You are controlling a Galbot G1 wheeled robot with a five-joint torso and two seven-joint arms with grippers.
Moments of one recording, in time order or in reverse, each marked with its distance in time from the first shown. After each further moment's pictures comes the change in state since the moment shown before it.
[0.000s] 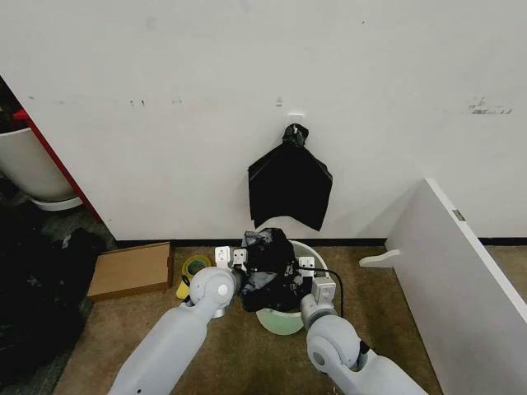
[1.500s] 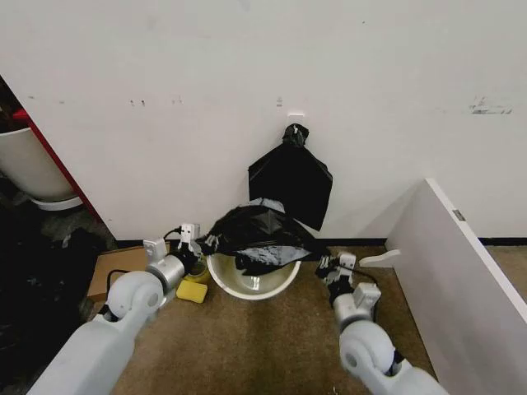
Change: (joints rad) left arm 0.135 0.184 -0.303 -0.152 0.124 -0.303 0.529; right arm -0.163 -0.079 0.145 -0.018 0.029 0.329 -0.185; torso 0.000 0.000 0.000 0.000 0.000
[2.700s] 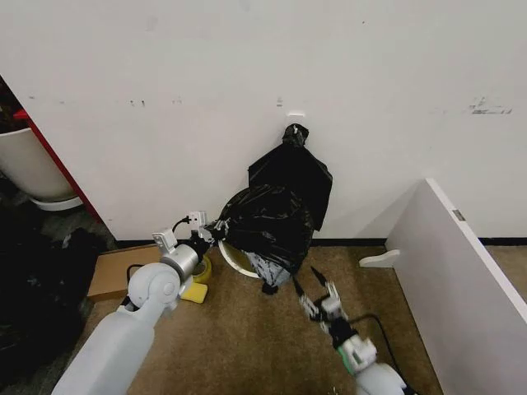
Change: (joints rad) left arm -0.047 -0.084 0.060 0.037 -0.037 -0.053 -0.059; right arm -0.119 -0.088 0.003 -0.232 -0.598 0.482 -0.276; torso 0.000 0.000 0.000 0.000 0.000
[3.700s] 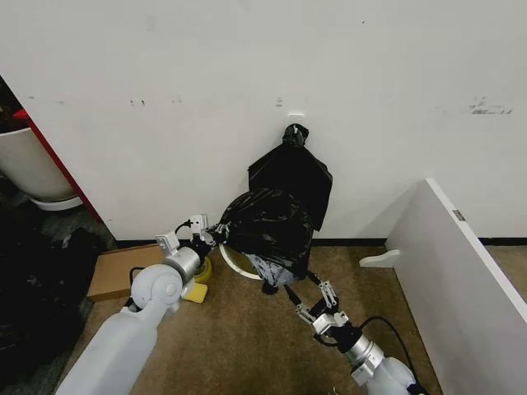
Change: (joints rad) left arm 0.005 -0.008 0.006 0.004 -0.007 0.018 -0.020; right arm 0.016 0.075 0.145 0.007 -0.563 0.069 0.105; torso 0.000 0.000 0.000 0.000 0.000
